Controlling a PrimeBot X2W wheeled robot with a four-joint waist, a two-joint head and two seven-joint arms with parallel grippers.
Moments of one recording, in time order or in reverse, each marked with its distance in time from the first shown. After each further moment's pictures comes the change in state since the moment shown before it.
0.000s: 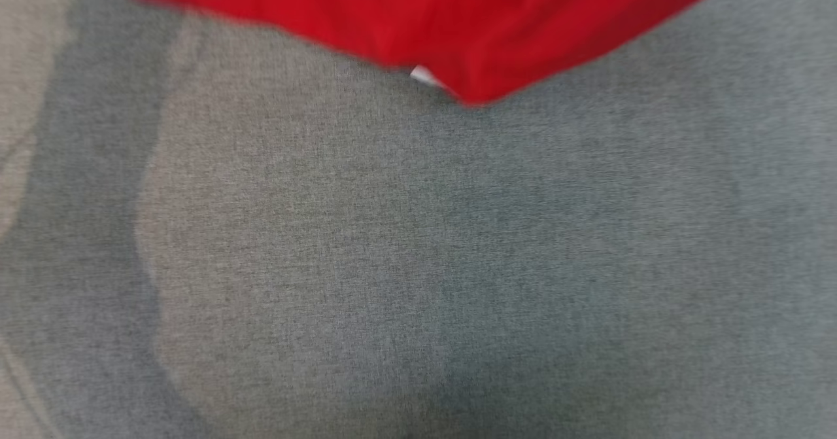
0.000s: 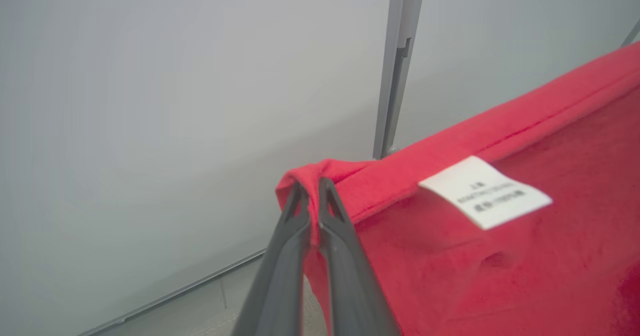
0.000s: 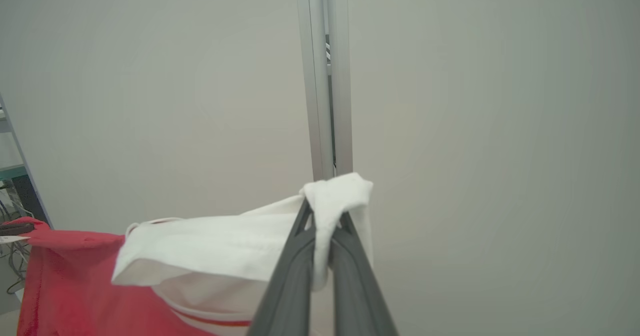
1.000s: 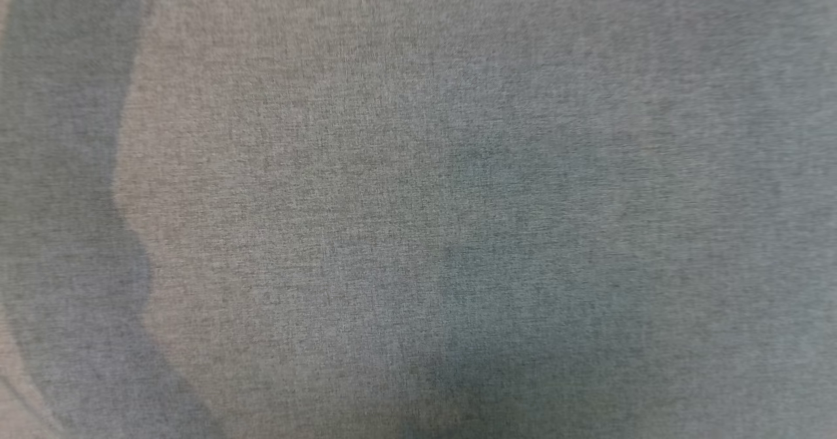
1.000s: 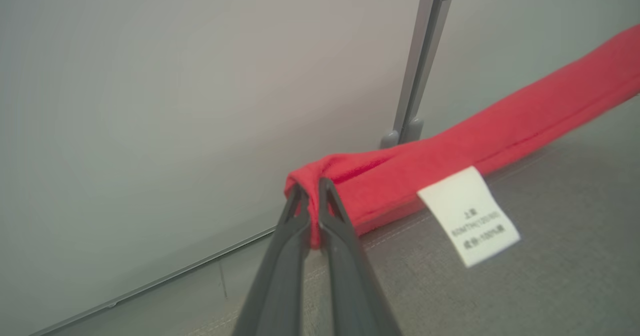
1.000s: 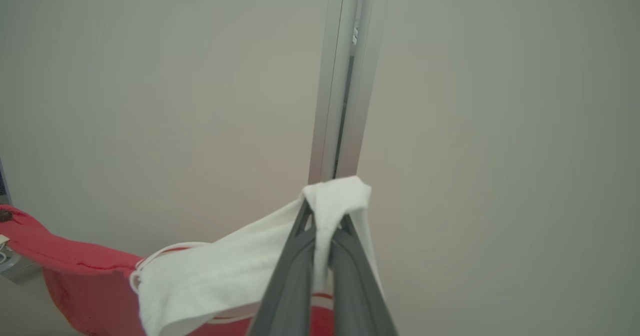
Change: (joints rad) left arm -0.285 -0.031 -0.413 0.390 -0.198 -0.001 -0.267; right arm -0.328 0.019 0.280 0.242 -0.095 0.000 -0.169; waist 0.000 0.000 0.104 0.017
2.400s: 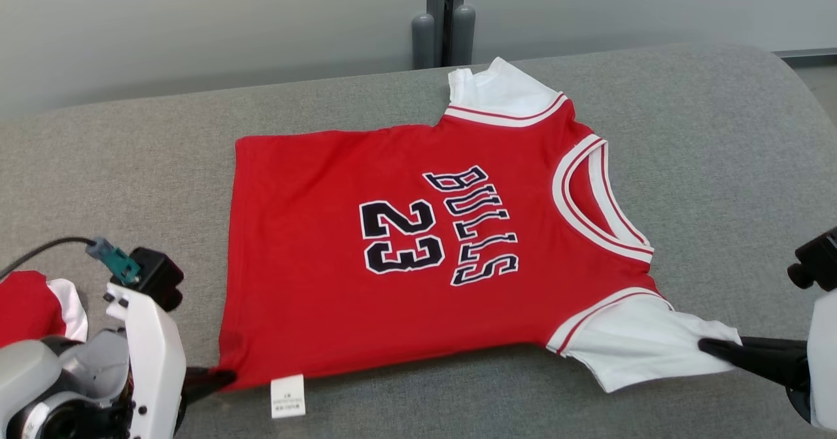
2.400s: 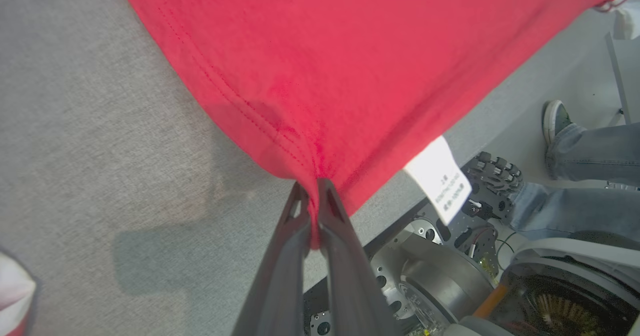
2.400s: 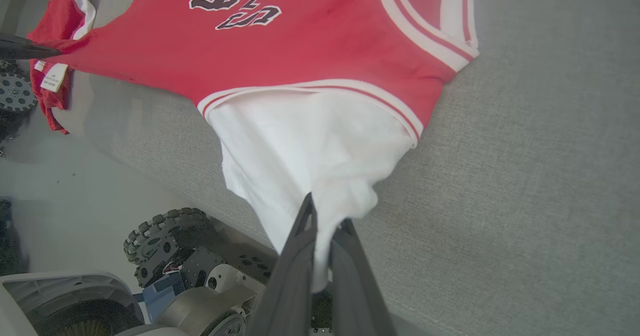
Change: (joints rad) left arm 1.037 0.555 -0.359 -0.889 -0.624 0.189 0.320; right arm 1.034 -0.543 0.460 -0.718 0.674 0.000 0.589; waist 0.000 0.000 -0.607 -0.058
